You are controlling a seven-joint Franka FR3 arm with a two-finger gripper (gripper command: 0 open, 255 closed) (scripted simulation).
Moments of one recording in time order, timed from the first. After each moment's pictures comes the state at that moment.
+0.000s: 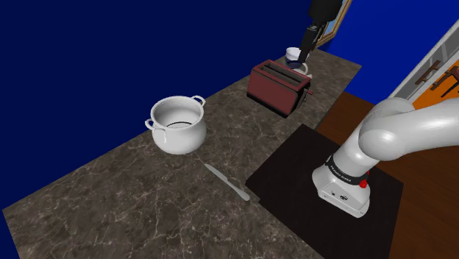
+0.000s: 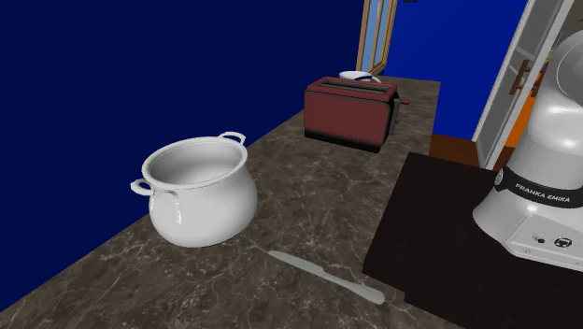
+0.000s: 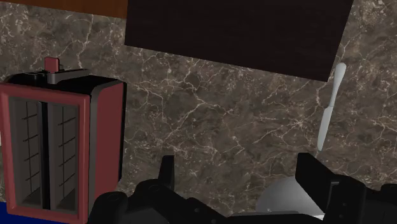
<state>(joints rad) -0.01 -0.81 0.06 -2.40 -0.07 1.60 -0.13</state>
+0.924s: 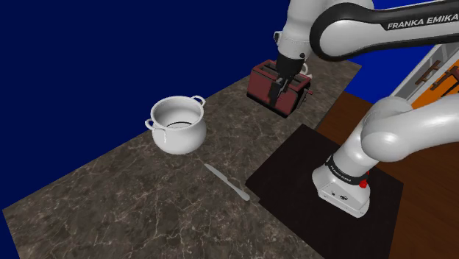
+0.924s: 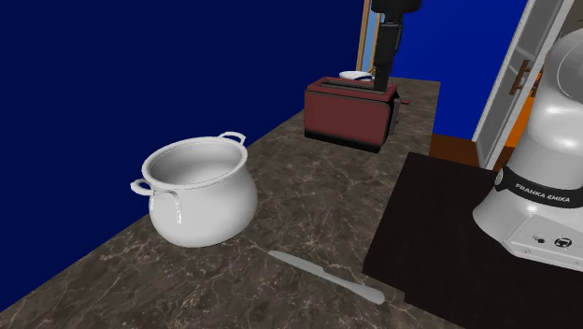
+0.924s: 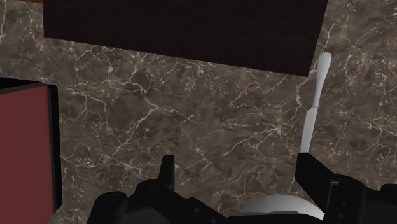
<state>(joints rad) 0.07 -0.75 0.23 -2.68 0.08 1.92 0.07</state>
